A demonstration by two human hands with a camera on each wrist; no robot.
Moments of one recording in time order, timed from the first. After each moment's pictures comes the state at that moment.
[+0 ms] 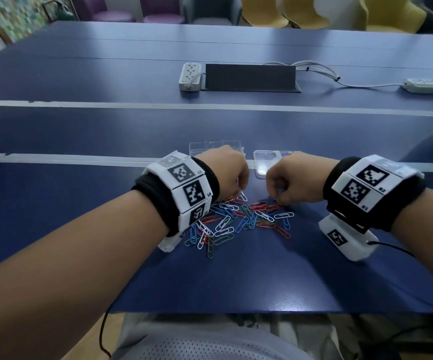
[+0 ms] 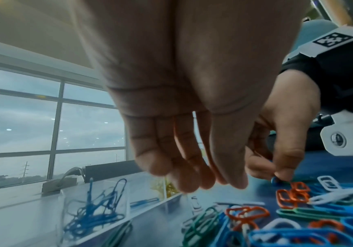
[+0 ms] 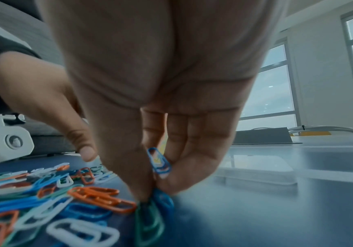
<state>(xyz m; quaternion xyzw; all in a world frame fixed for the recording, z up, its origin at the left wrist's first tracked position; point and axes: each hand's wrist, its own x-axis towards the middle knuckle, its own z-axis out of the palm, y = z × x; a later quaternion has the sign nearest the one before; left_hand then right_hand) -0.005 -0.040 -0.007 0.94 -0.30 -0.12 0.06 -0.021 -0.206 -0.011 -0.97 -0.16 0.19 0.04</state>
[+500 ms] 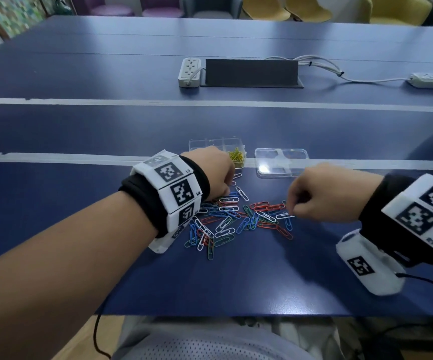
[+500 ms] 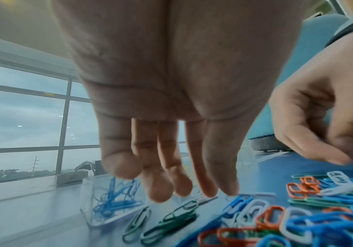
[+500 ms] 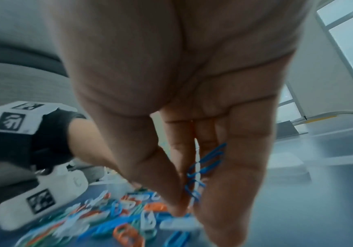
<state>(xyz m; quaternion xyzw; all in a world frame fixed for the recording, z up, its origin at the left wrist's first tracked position) 0.004 -0.028 -0.015 0.96 -0.23 -0.16 0.03 -0.059 -0.213 0.003 -0.98 -0.09 0.19 0.06</state>
